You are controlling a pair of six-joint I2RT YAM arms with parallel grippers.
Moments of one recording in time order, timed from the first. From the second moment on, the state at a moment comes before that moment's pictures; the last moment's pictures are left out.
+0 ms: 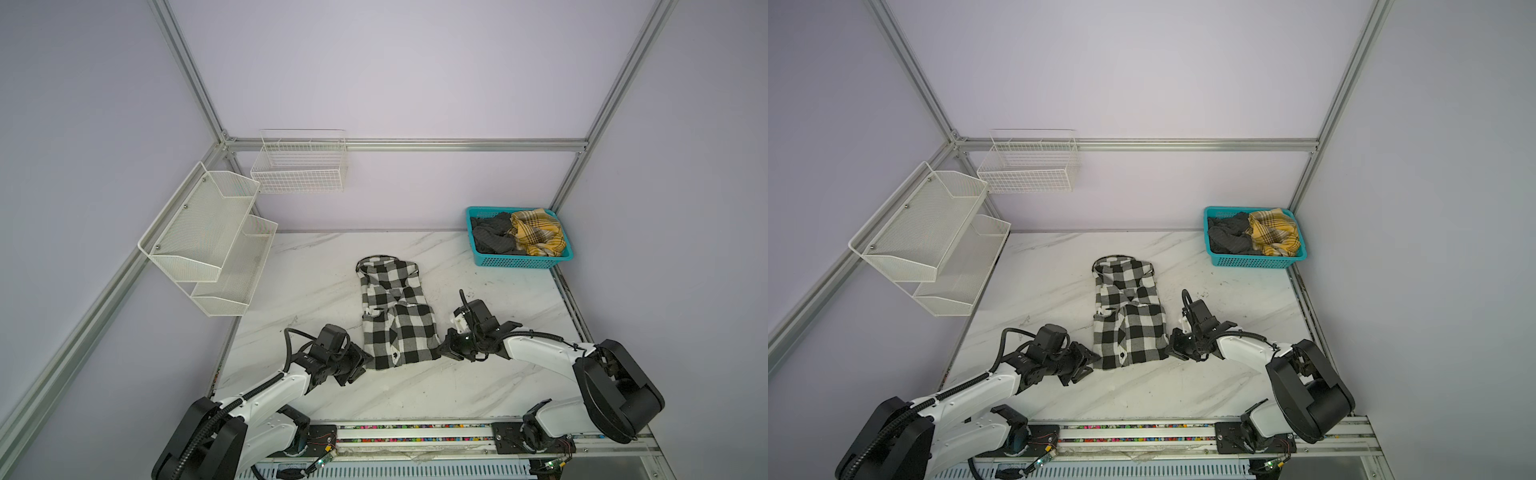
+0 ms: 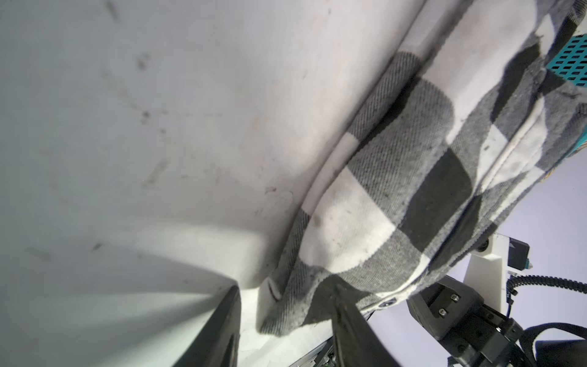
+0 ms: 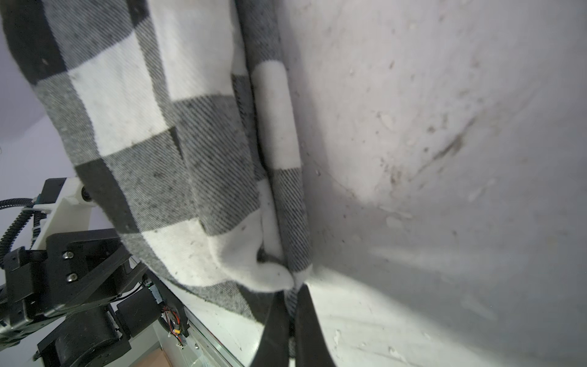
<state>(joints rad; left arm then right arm) -0.46 1.11 0.35 -0.21 0.37 -1.33 0.55 1.42 0.61 -0.24 -0.47 0.83</state>
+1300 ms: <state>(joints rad) -0.46 1.25 0.51 -0.34 0.38 -1.20 0.55 1.36 0.70 -0.37 -0.41 0.78</state>
